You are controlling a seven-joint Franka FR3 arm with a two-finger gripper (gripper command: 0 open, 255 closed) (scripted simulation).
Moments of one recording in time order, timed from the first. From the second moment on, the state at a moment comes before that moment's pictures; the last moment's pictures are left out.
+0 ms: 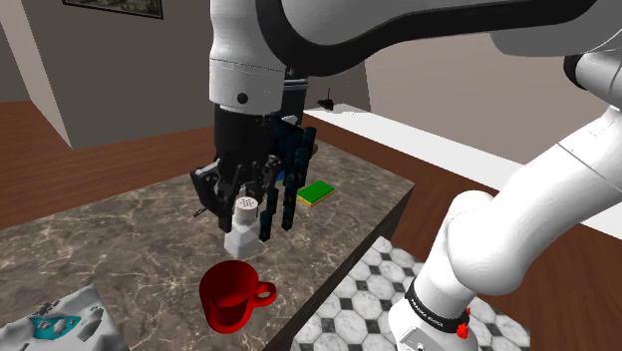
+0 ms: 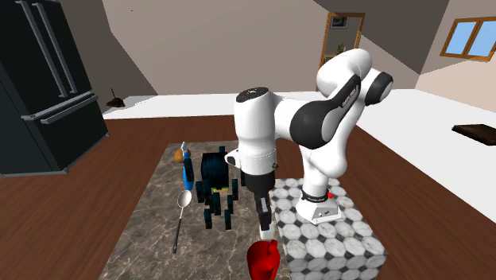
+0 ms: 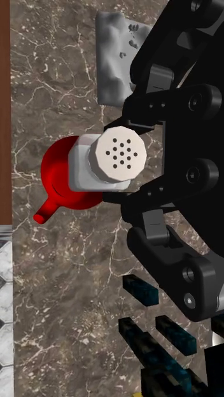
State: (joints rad) arm 0.24 -0.38 0.48 -2.20 0.33 1.84 0.56
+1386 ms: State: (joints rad) arm 0.24 -0.33 0.52 -2.35 0.34 2.04 0.54
